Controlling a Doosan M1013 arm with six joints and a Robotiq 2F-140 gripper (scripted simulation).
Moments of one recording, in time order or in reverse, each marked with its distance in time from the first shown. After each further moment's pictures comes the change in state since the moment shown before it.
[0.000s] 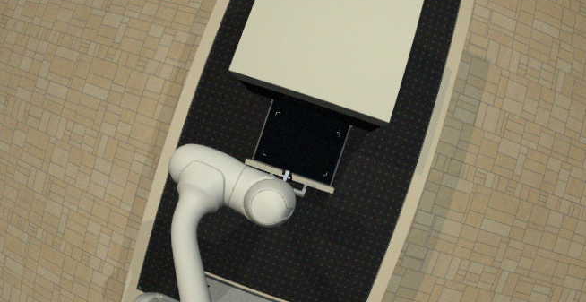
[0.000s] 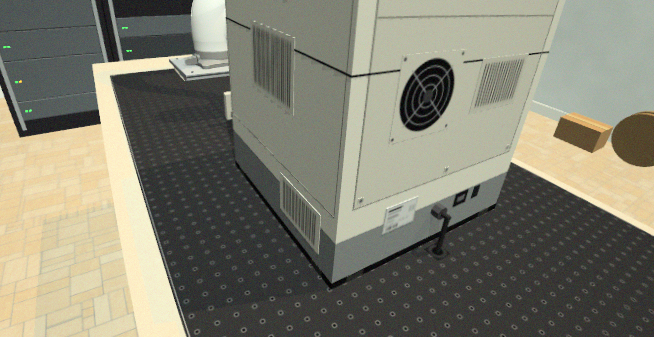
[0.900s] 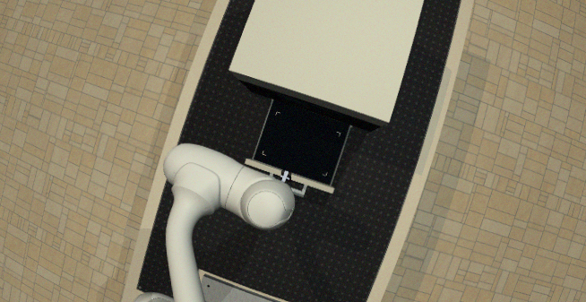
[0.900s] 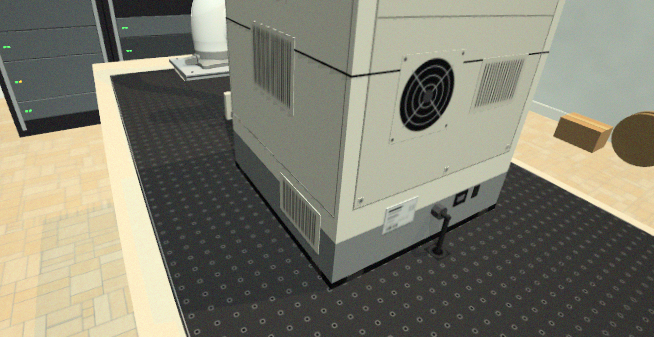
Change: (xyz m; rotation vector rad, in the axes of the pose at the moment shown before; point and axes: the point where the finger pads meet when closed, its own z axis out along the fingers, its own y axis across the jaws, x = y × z) arm 0.000 0.000 -0.033 0.000 0.000 0.000
